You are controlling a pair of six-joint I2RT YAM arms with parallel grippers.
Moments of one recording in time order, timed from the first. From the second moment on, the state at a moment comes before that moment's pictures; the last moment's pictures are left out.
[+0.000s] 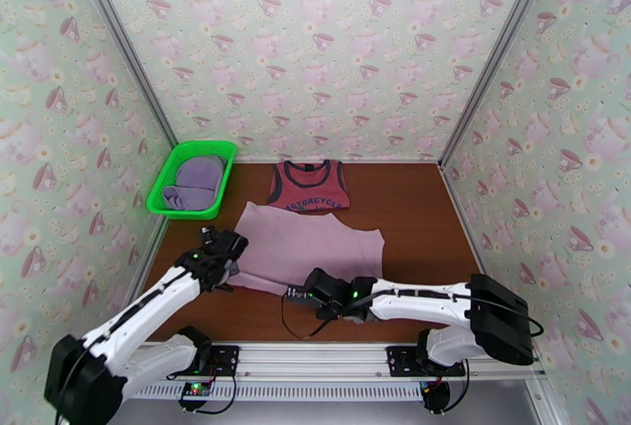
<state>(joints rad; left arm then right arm) -0.45 1.12 0.76 -0.88 -0.54 -0.83 1.18 1.43 0.78 -0.42 0.20 -0.40</state>
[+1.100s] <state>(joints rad) -0.27 1.63 1.33 -0.72 -0.35 -0.43 0.67 1.29 0.93 -0.30 0.17 -0.21</state>
